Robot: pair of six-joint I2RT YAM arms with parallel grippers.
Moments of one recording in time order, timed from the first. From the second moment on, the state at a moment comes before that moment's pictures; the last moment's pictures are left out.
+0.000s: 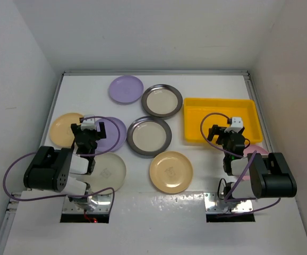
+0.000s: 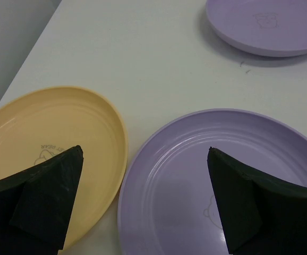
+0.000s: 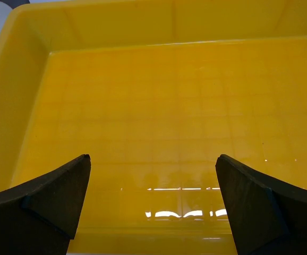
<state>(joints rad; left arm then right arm) -0.07 1.44 0.13 1.22 -0.24 0.07 -0.02 1.39 0.06 1.07 0.02 0.09</state>
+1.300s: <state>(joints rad) -0.08 1.31 1.22 -0.59 0.21 0.21 0.51 1.85 1.38 -0.63 -0.09 0.41</state>
